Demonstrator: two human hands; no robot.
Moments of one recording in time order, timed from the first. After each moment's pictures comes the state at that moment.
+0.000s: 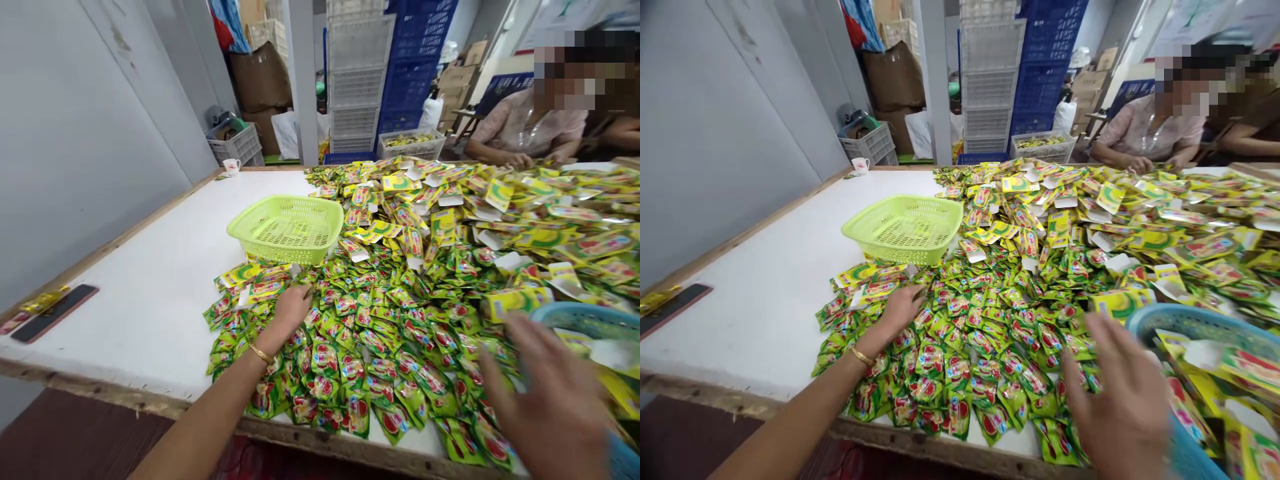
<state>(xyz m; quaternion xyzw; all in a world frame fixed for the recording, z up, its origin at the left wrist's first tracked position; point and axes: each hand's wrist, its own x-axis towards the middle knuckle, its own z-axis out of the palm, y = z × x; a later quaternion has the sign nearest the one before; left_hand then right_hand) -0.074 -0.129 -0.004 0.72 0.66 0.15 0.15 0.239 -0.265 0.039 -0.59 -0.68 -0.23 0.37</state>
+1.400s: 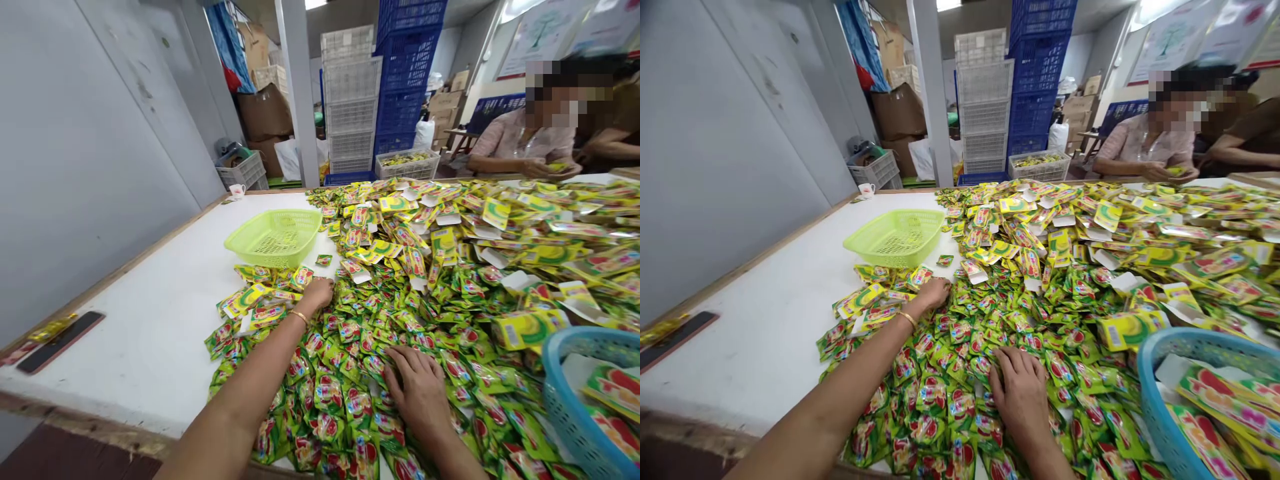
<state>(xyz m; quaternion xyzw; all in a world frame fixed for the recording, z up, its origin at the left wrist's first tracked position) -0.027 -0.032 0.003 0.69 0.68 0.11 0.23 0.173 -0.212 -0.061 -0.57 -0.75 -0.11 0.31</state>
